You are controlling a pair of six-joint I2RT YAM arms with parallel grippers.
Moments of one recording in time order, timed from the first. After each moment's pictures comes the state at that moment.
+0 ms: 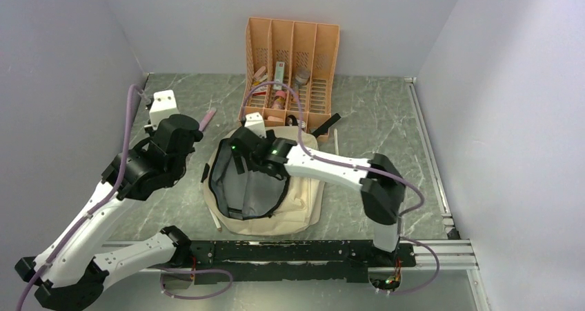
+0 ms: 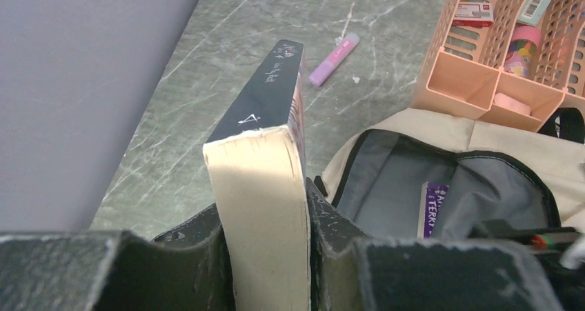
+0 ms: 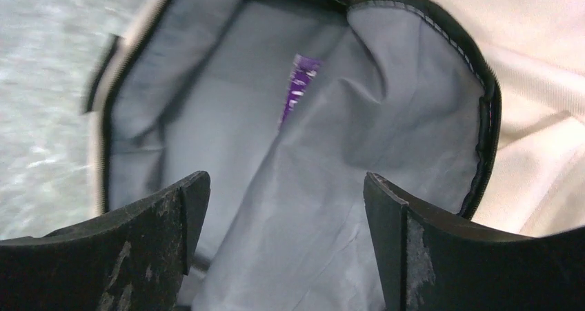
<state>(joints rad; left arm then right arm) -0.70 0.93 1.26 -1.00 -0.91 -0.53 1.10 1.82 1.52 -0.53 0.43 0.57</state>
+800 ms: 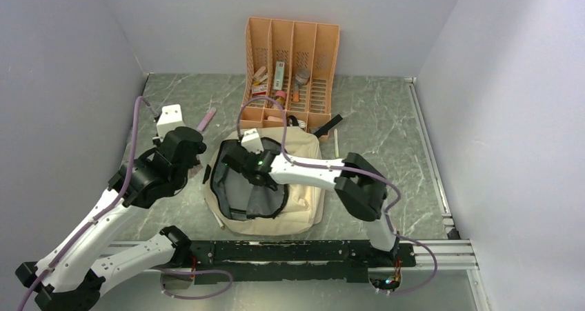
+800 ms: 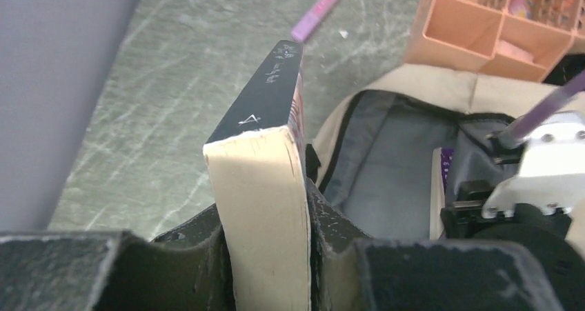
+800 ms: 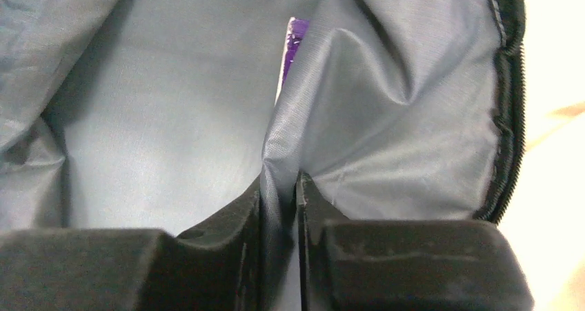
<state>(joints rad) -0.70 0.84 1.12 -1.00 -0.83 -0.58 1.14 2.06 1.58 -0.63 0.57 0.64</state>
